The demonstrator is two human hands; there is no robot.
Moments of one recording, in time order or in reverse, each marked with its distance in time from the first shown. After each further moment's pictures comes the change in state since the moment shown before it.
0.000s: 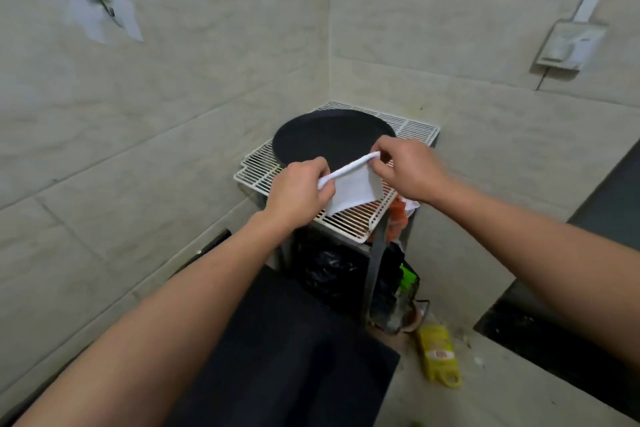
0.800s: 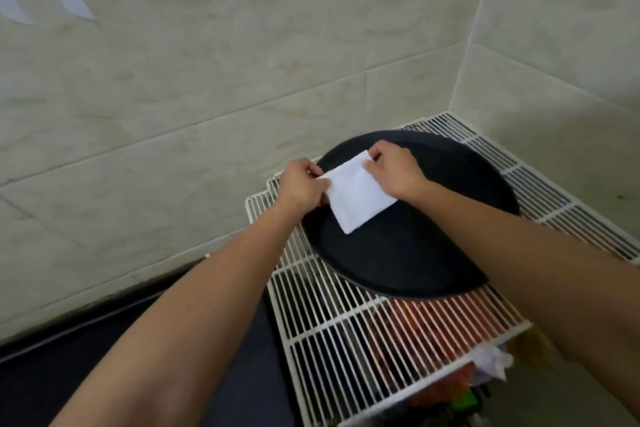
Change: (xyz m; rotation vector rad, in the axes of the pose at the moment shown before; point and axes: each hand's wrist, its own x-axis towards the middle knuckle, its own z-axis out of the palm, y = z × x) left_hand 0.202 -0.138 0.129 -0.505 0.229 -1.080; right_hand 0.304 0.087 0.222 0.506 -0.480 -0.054
